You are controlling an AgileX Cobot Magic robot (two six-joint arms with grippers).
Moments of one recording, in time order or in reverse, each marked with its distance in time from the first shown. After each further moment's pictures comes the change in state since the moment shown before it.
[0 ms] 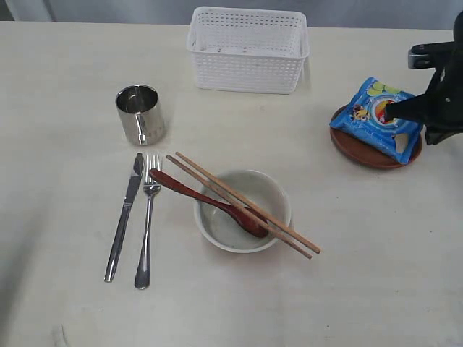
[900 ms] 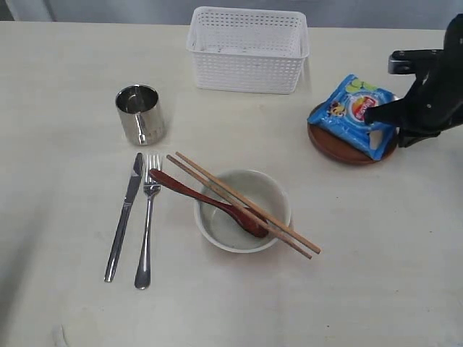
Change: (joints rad) left arm 0.000 0.000 0.000 -0.002 0.000 0.000; right arm 0.021 0.043 0.000 0.217 -0.094 -0.217
